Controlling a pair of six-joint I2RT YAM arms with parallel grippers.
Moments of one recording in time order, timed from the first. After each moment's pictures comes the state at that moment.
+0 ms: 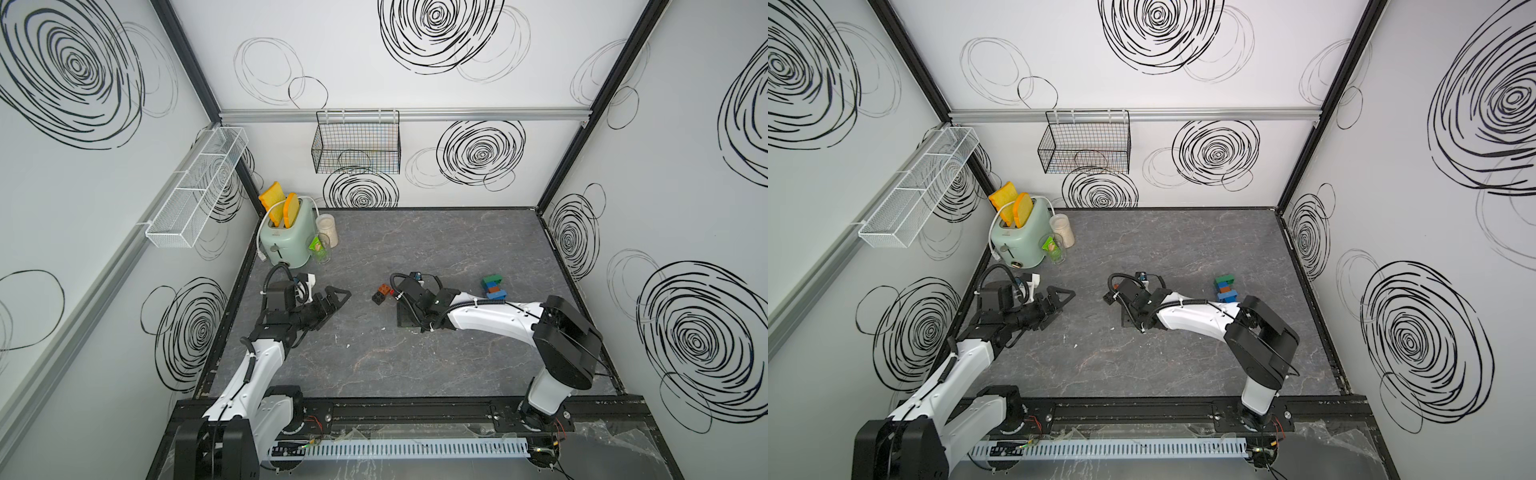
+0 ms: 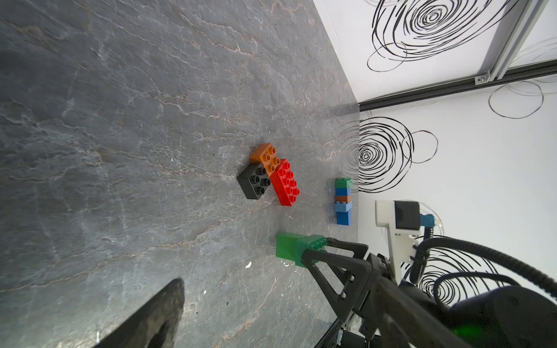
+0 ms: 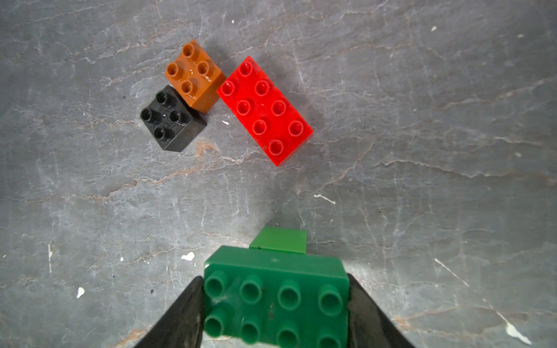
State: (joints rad) left arm 0.07 0.98 0.44 -0.17 0.74 -0.75; right arm 1.00 1.72 1.09 -0.49 0.20 0.87
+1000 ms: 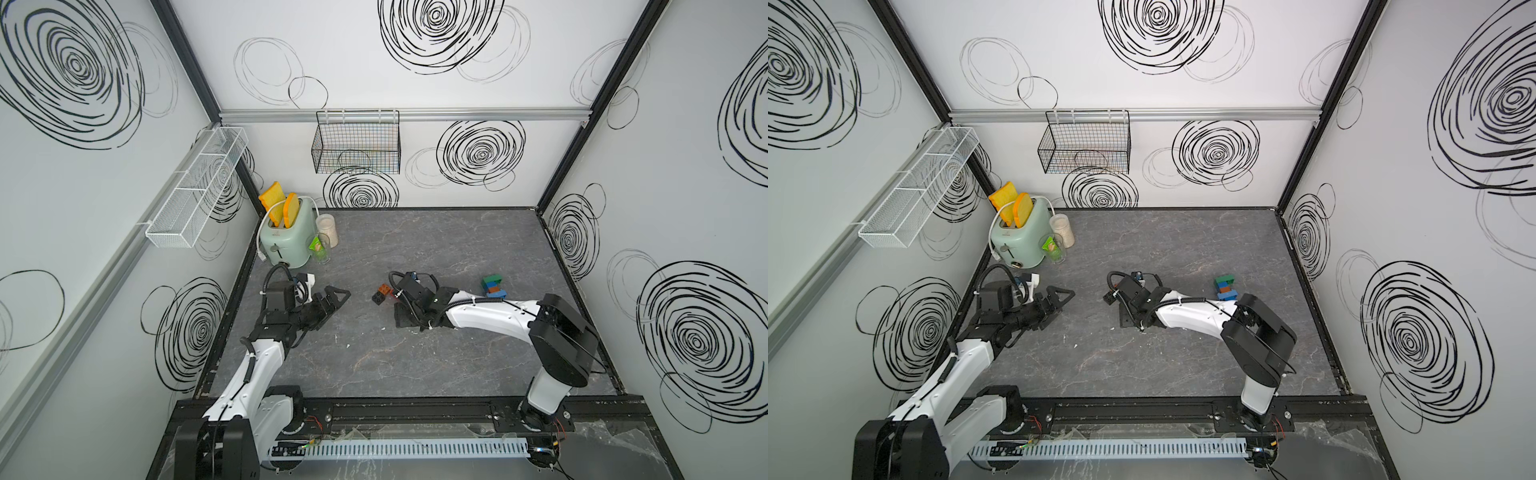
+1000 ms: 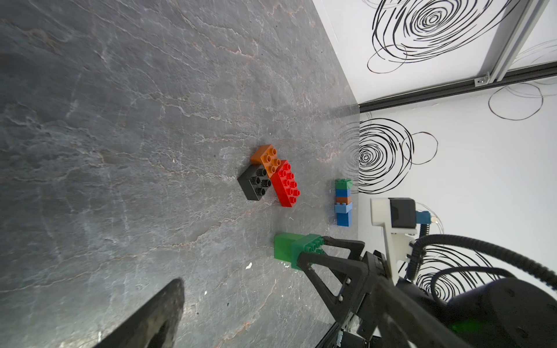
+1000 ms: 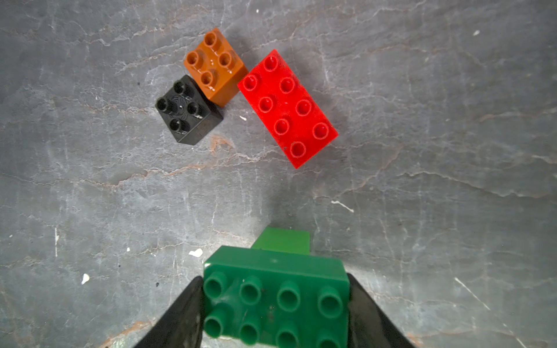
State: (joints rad) left arm 0.07 0.98 0.44 -0.17 0.74 -0.75; right arm 0.98 1.76 1.10 -0.48 0.15 0.80
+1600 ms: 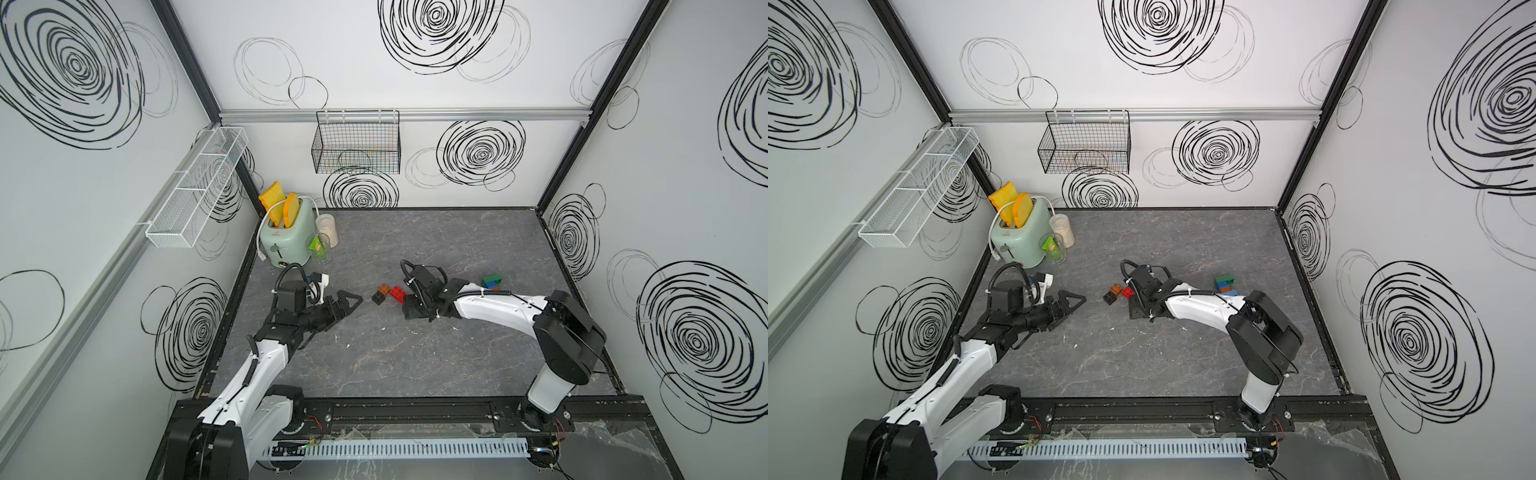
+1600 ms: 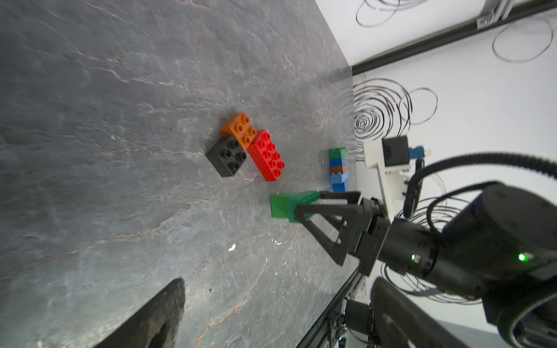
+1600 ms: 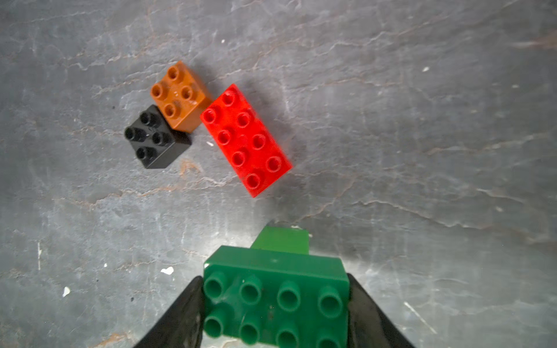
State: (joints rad) left arm -0.11 0.96 0.45 -0.18 0.72 -0.71; right arm 0.85 1.71 1.08 -0.48 0.11 0.69
